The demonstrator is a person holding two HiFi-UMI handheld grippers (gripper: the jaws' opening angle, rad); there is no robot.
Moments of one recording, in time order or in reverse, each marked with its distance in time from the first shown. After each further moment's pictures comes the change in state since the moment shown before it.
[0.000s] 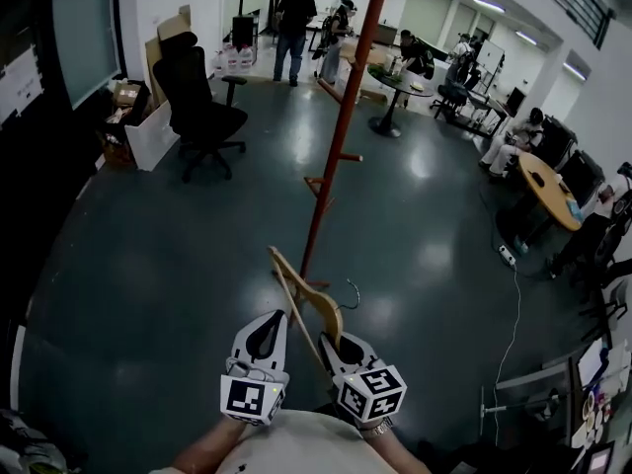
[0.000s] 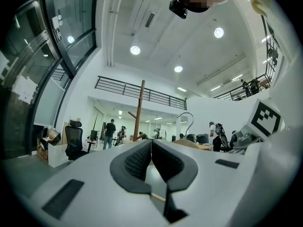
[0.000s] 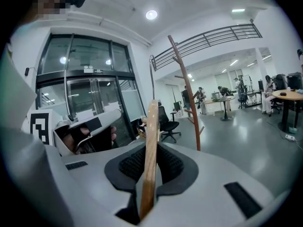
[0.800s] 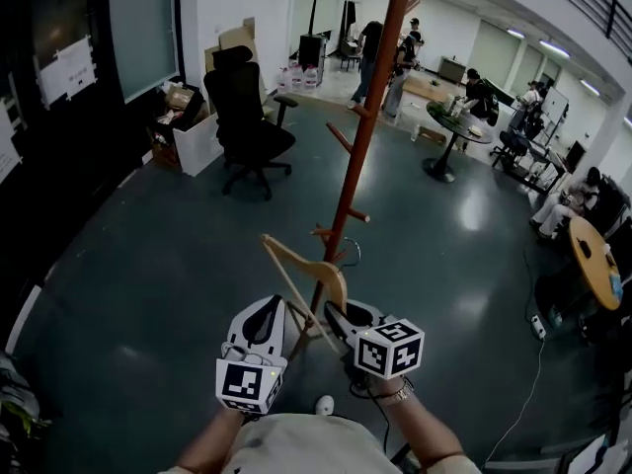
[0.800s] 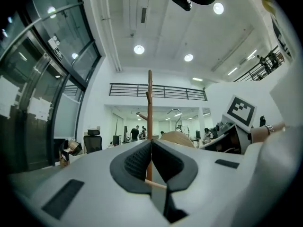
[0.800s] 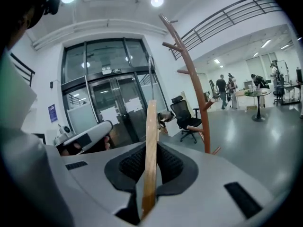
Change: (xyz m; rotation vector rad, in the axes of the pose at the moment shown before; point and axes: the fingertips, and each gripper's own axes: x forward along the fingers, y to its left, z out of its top) left arm 0.197 0.010 0.022 0.109 0.018 0.280; right arm 0.122 -0.166 0.153 -0.075 0.122 0.362
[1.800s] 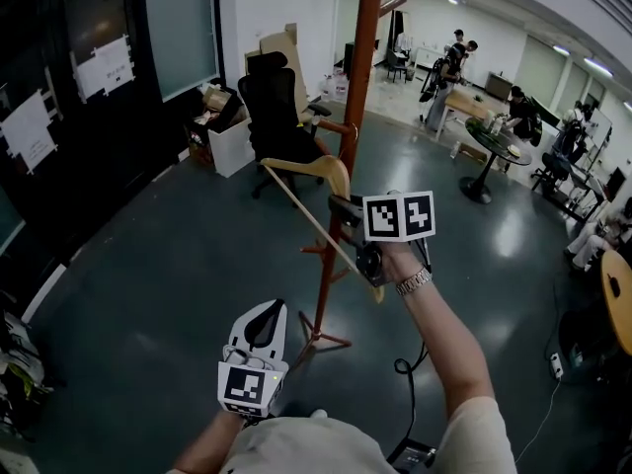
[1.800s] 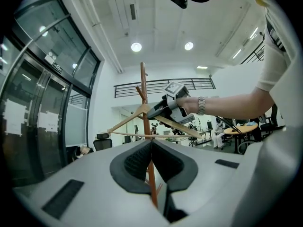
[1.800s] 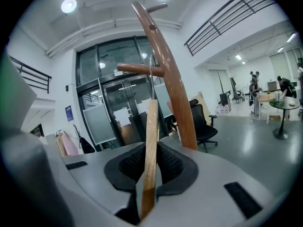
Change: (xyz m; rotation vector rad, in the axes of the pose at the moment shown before) left arm 0.078 -0.065 0.000 0.109 0.052 0.156; right arm 0.072 -0.118 0.224 -0.107 0.050 0.222
